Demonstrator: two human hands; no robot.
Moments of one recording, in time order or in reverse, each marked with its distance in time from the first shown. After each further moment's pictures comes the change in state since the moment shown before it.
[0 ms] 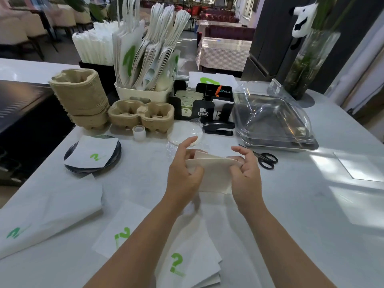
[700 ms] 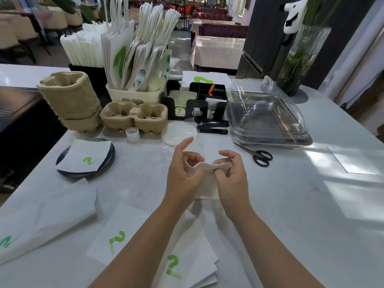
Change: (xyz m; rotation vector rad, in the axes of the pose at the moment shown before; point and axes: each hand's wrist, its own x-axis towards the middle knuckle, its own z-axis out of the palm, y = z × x) left_hand -0.005 0.009 0.012 -0.054 -0.001 -0.005; right_hand -0.013 0.001 0.012 0.067 -0.005 0.021
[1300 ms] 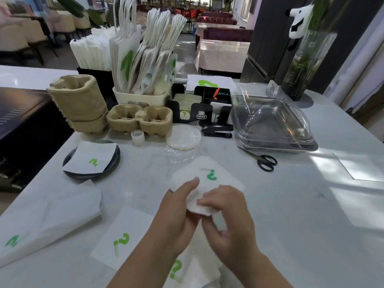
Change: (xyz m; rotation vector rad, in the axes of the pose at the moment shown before) left_hand -0.048 0.044 -0.022 -0.889 -0.066 -0.702; right_hand -0.066 -0.009 -0.007 -0.400 -0.134 -0.843
